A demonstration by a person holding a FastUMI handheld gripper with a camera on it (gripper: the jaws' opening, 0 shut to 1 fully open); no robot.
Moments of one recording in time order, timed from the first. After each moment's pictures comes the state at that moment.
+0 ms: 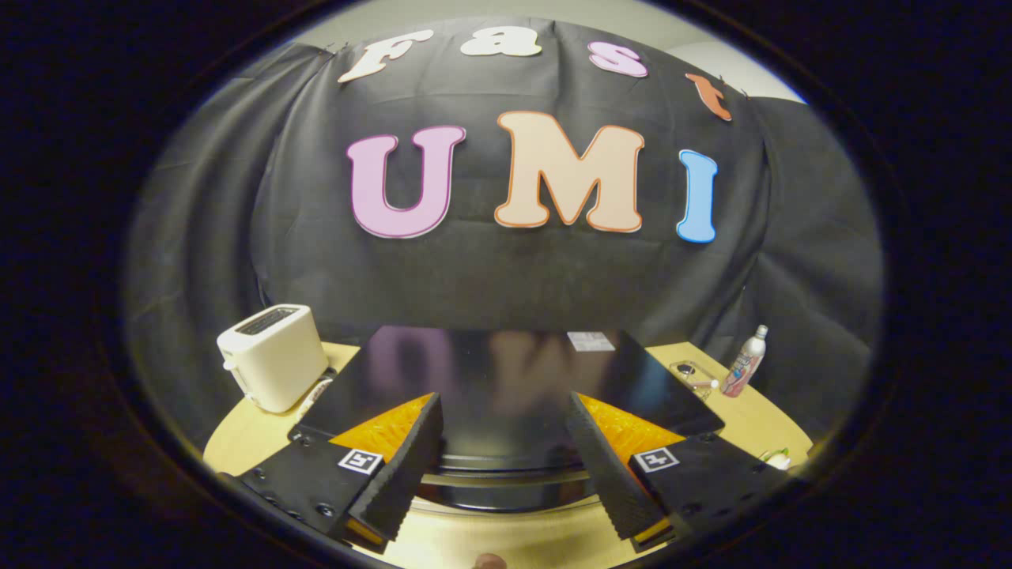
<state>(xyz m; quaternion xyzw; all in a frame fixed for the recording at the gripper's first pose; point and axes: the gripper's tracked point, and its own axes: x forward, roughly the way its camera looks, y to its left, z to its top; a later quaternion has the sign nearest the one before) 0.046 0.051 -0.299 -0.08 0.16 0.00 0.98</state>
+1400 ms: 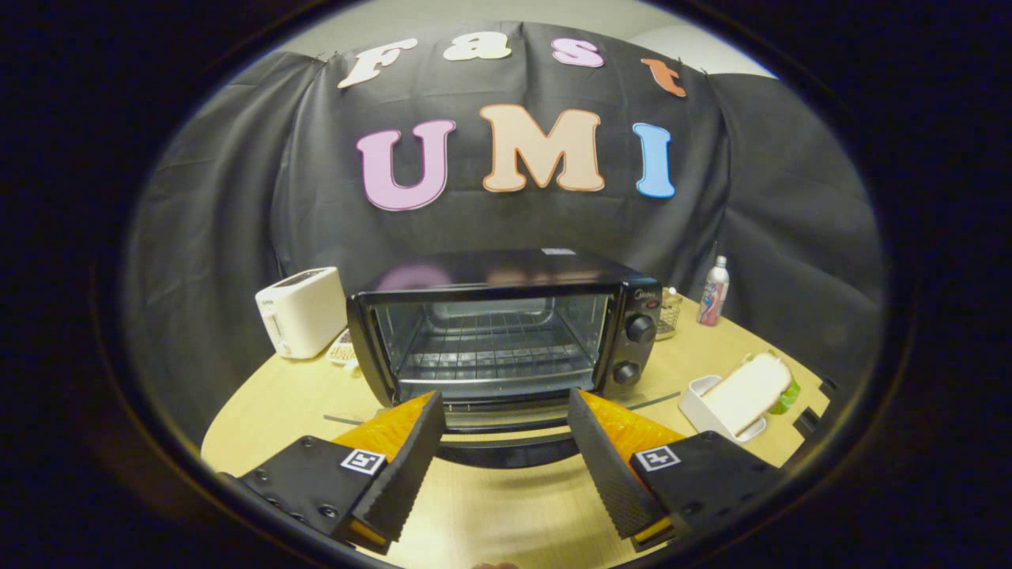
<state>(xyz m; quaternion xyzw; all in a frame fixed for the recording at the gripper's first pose) -0.117 0.024 -0.357 -0.04 0.19 -0.02 0.98</state>
